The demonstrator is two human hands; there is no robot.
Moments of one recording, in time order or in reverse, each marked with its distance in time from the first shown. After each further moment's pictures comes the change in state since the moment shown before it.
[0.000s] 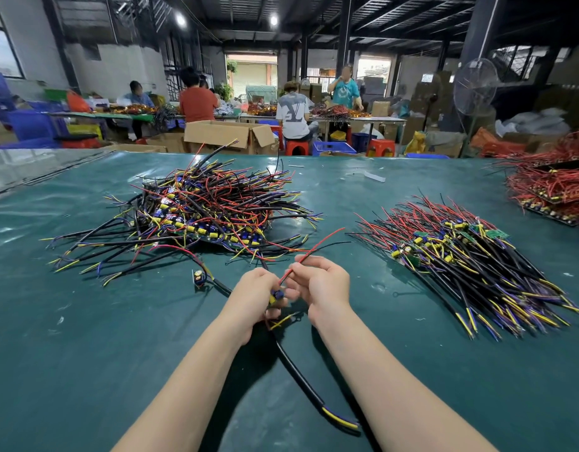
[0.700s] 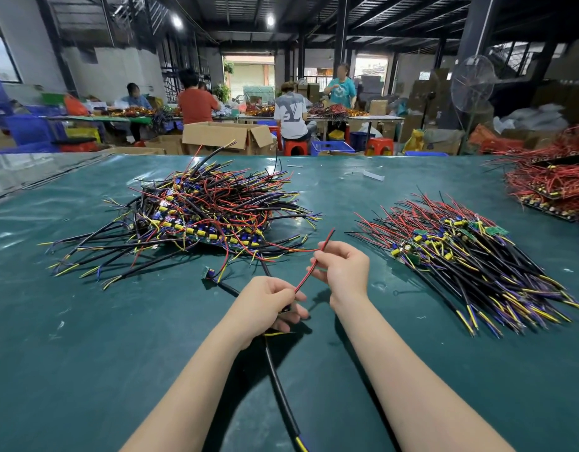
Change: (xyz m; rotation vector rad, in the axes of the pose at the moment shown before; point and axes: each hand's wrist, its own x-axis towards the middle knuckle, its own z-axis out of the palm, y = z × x) left_hand -0.006 -0.005 0.004 0.170 -0.219 0.080; right_hand 0.020 -0.016 -0.020 -0.168 0.070 -0.264
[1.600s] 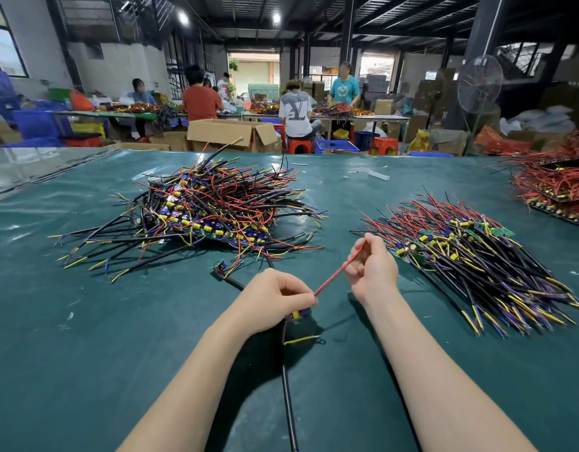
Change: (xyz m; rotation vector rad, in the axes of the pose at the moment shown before) left_hand 0.000 0.001 -0.011 0.257 -0.096 0.213; right_hand 0.028 -0.006 -0.022 0.433 0.109 0.189
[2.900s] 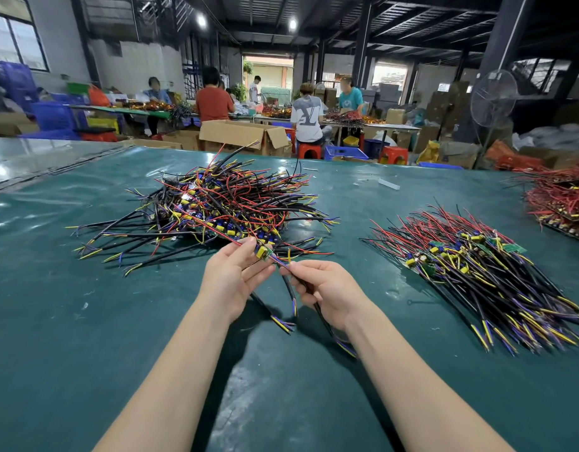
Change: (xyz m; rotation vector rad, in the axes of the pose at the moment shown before) left_hand 0.000 -0.003 -0.038 -1.027 0.550 -0.055; right_hand -0.057 0.029 0.026 -0.660 -0.595 0.176
